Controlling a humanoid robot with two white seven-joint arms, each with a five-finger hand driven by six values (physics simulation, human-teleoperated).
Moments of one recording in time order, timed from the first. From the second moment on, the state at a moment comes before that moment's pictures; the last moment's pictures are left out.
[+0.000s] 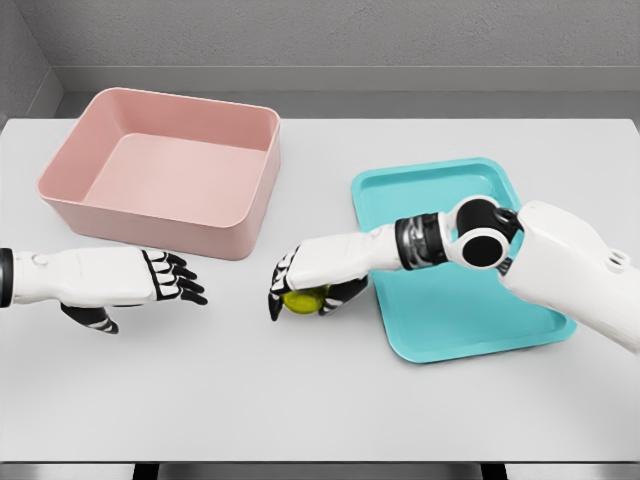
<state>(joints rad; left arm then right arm) -0.63 1.17 -0.91 -1.76 -0.26 -0.61 -0.43 -0.92 -0.51 1.19 -1.45 0.13 -0.51 0.56</state>
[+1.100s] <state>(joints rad) -0.62 1.17 -0.91 -1.76 -0.22 -0.61 -0.43 -1.00 -0.76 1.00 -1.49 0.10 -0.61 0.56</state>
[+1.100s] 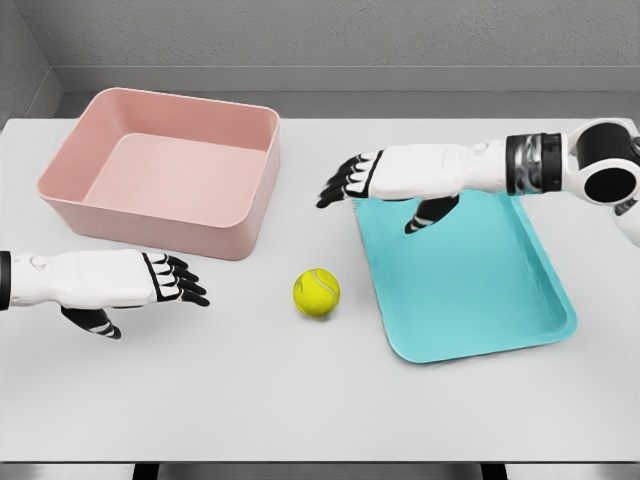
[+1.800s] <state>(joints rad) -0.81 0.85 -0.93 -1.76 -0.08 -0.61 -0.61 -0.82 -0.92 0.81 -1.27 0.11 -0.61 0.38</state>
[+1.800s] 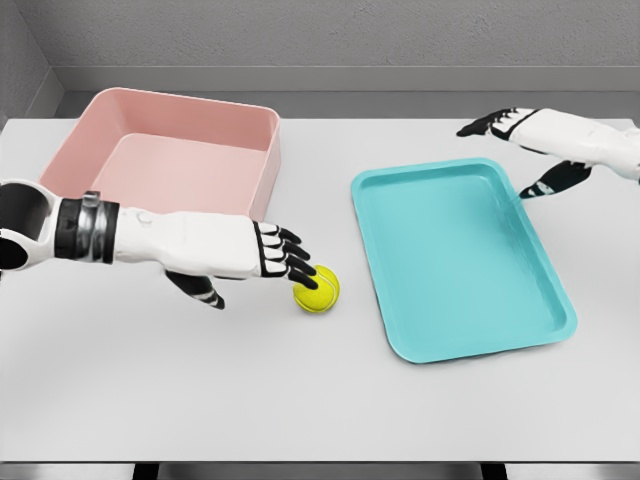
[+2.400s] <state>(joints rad) -0.81 0.58 -0.94 -1.50 -0.19 -0.61 -0.61 -0.82 -0.96 0.79 -1.26 0.11 -0.61 0.38</state>
